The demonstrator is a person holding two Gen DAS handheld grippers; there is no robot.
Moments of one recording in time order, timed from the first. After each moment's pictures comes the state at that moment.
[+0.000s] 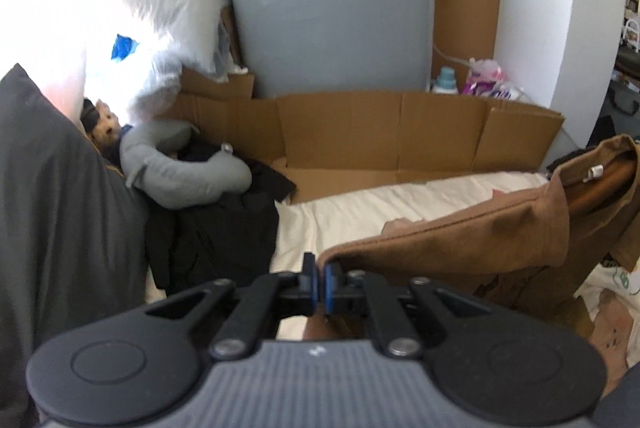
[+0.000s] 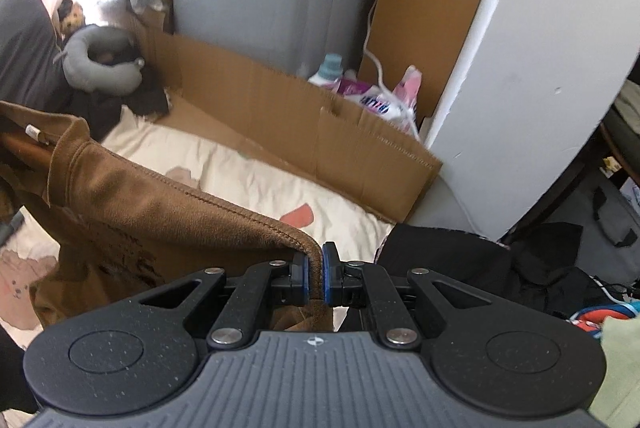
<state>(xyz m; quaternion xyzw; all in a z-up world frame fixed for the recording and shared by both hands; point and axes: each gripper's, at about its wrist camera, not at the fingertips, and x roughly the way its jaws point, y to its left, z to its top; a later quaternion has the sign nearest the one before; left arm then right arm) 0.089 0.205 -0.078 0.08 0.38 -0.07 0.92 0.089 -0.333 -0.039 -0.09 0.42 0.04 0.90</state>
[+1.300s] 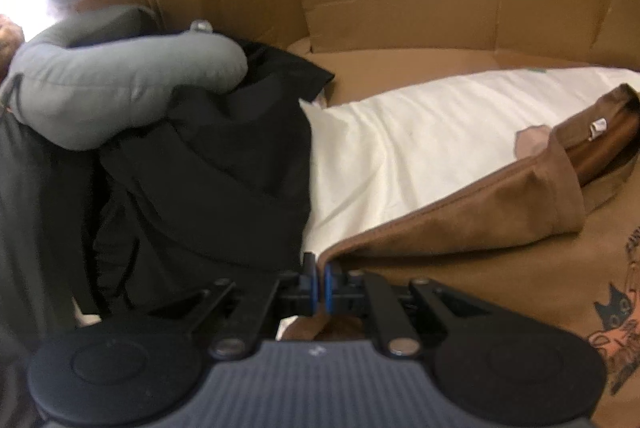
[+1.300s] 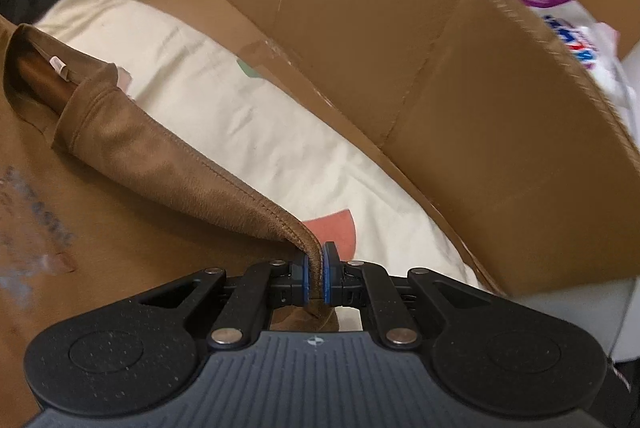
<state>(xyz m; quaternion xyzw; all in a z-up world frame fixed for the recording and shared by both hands) 0.295 0.234 -0.324 0.14 0.49 -0.04 0.86 0.340 -0.285 -0.316 -0.20 0.51 0.13 0.83</state>
